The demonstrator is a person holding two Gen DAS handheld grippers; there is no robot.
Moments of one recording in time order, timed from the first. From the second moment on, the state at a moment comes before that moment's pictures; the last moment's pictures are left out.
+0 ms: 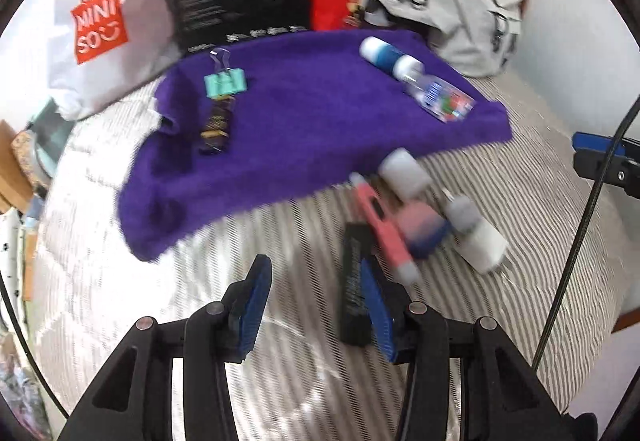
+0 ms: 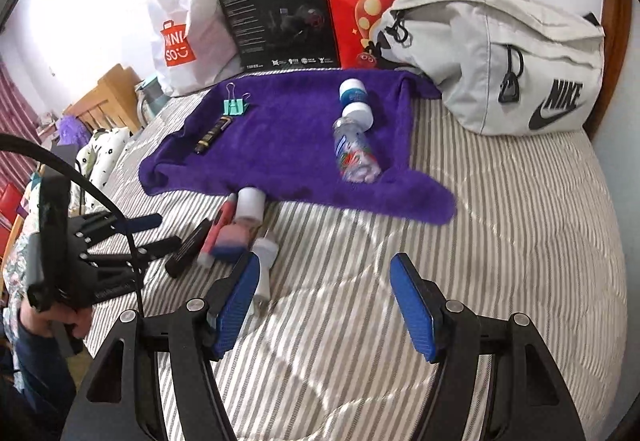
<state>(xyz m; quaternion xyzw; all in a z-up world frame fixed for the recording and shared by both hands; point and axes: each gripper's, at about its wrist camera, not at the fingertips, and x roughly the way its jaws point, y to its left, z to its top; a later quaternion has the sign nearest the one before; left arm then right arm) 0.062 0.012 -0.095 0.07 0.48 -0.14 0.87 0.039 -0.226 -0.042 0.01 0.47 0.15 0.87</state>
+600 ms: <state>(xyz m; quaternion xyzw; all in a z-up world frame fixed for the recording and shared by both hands) 0.055 -0.003 -0.118 0.08 0.47 -0.18 0.86 0.027 -0.238 -0.086 0.01 0.50 0.13 0.86</state>
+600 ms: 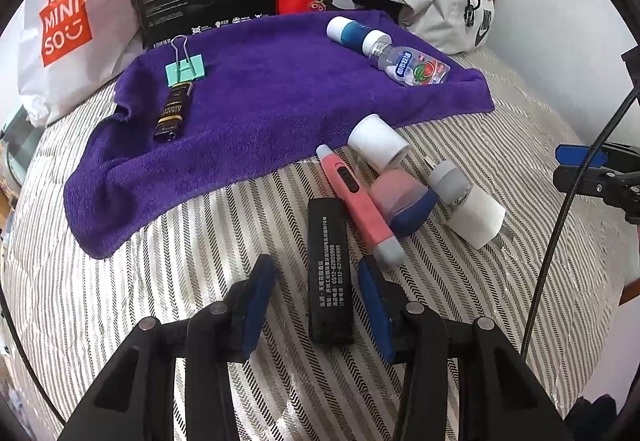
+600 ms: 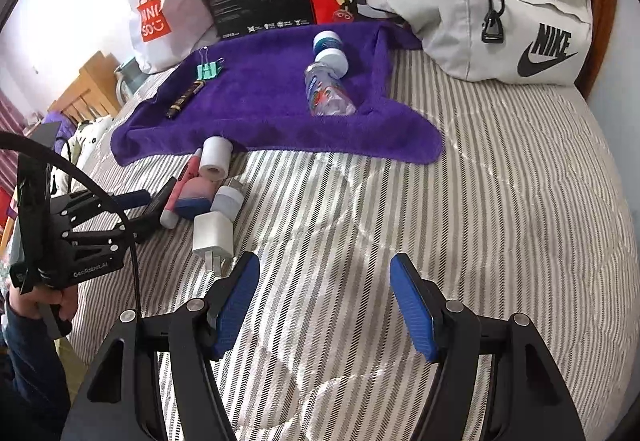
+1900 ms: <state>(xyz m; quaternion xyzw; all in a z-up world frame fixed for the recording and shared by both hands) 0.059 0.004 -0.119 0.07 0.47 -0.18 0.86 0.037 -0.172 -0.105 0.00 0.50 0.20 0.84</state>
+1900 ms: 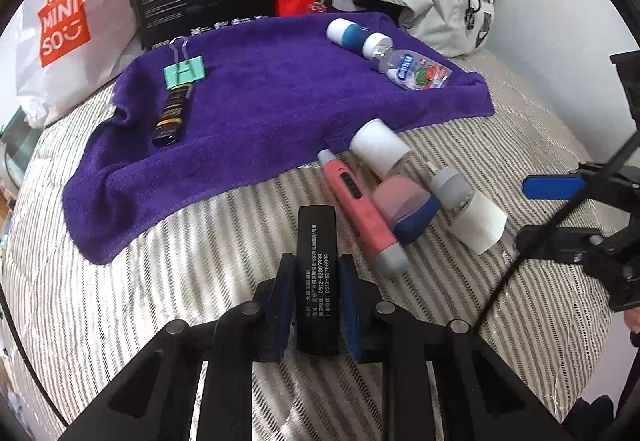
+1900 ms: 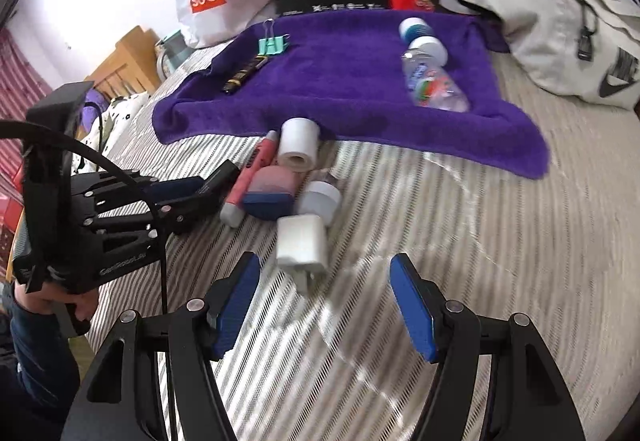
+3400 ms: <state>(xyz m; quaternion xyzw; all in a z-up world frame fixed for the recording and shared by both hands) 0.064 0.029 -0.107 0.02 0.47 -0.16 0.87 0.039 -0.185 -0.101 -0.06 0.51 0.20 0.84</state>
